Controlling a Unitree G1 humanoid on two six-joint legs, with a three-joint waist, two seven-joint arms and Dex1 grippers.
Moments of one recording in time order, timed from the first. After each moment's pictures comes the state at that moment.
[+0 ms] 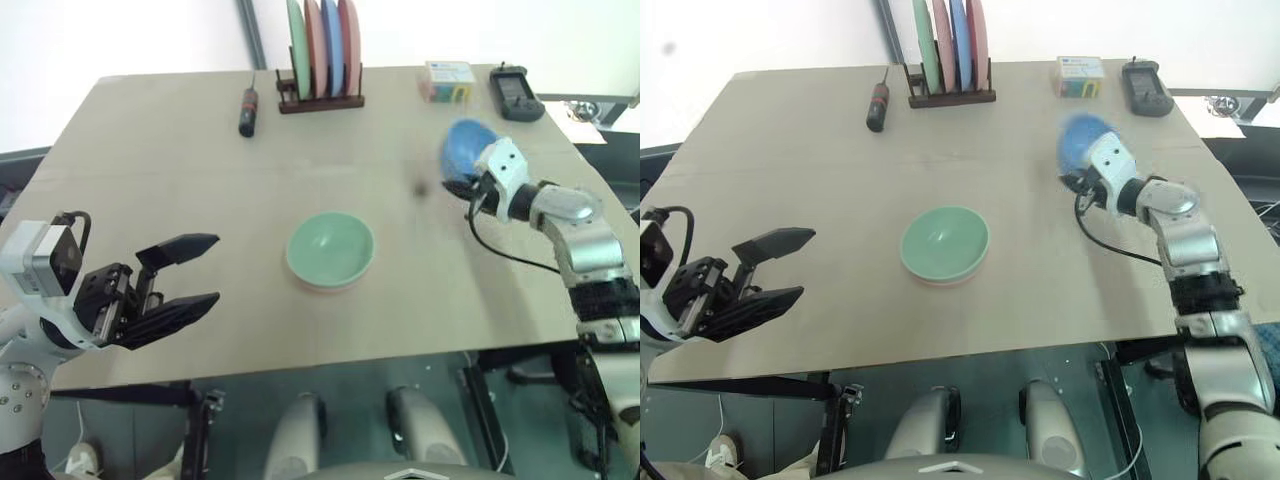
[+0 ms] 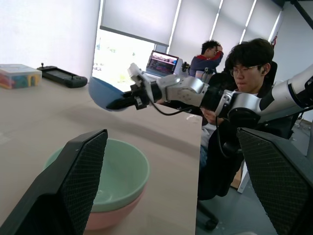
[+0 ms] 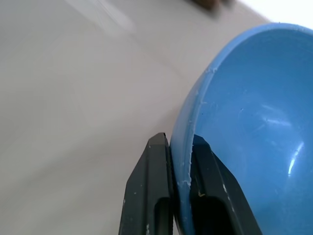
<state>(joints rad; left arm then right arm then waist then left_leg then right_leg) 0.10 0.79 0.62 -0.33 -1.08 0.55 -1.32 -0.71 -0.59 0.07 0.19 0.16 0.25 0.89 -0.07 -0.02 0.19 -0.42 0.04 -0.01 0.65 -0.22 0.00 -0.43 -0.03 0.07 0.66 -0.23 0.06</state>
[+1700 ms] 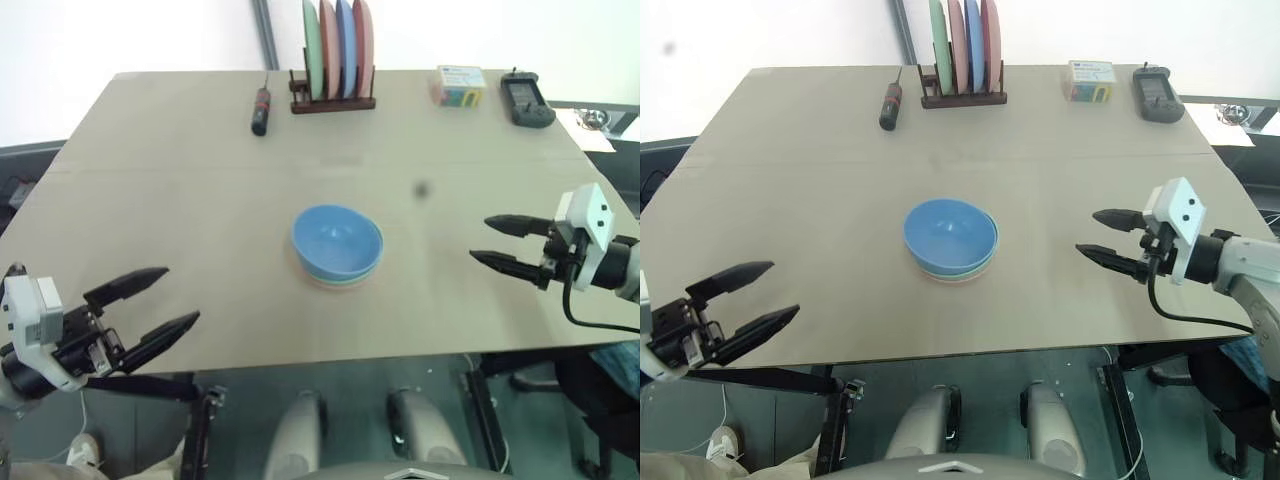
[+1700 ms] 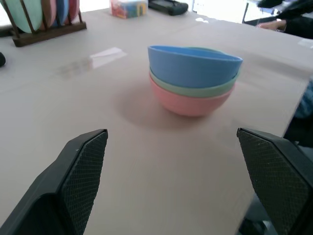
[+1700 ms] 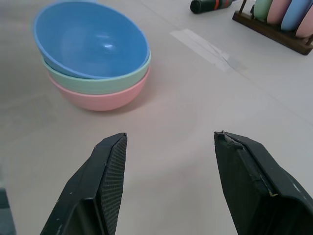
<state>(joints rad) 0.37 0.73 0.74 -0.38 -0.72 0.31 -1.12 -0.15 -0.87 -0.30 -0.44 0.56 0.59 1.00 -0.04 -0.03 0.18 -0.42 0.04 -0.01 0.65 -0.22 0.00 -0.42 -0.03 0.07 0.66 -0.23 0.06</state>
